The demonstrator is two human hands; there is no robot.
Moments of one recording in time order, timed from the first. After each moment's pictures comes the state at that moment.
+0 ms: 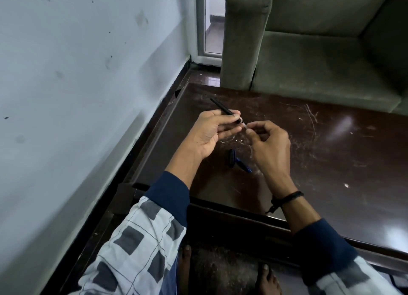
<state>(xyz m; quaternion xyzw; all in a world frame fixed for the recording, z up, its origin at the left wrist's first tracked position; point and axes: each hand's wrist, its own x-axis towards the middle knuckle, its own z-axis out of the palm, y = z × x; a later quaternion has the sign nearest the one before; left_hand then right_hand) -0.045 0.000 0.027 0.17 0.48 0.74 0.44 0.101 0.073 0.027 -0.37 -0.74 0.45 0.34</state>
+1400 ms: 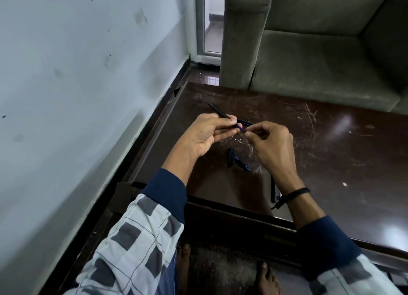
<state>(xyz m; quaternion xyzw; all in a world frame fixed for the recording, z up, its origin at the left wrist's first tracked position) -0.050 -0.004 0.028 0.14 0.52 0.70 0.48 0.108 0.087 0.033 -0.36 -0.79 0.40 0.27</state>
